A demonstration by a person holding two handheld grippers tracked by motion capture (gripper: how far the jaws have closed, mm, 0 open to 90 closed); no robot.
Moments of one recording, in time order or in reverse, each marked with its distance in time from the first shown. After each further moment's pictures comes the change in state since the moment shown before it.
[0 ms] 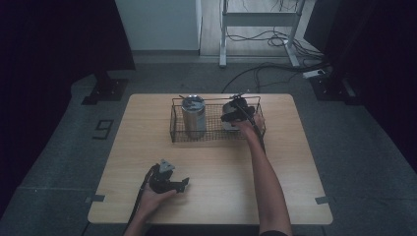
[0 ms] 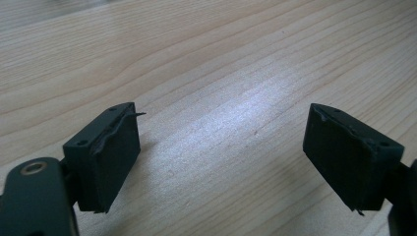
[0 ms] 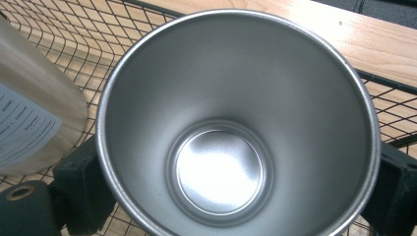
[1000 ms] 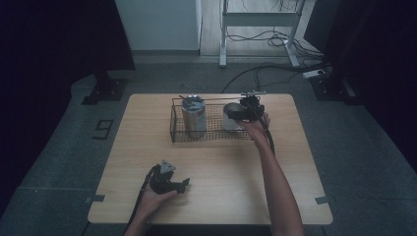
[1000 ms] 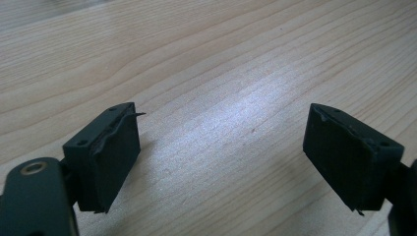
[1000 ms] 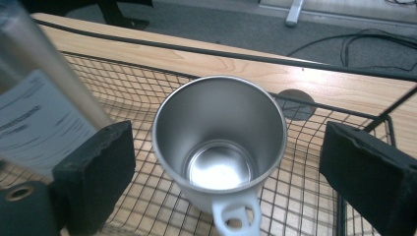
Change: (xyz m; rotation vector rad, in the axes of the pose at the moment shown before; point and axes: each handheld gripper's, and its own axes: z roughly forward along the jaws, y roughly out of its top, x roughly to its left) left arm -0.003 -0.001 0.000 0.006 0.007 0.011; right arm -0.008 -0.013 -0.065 -0.223 0.033 0.080
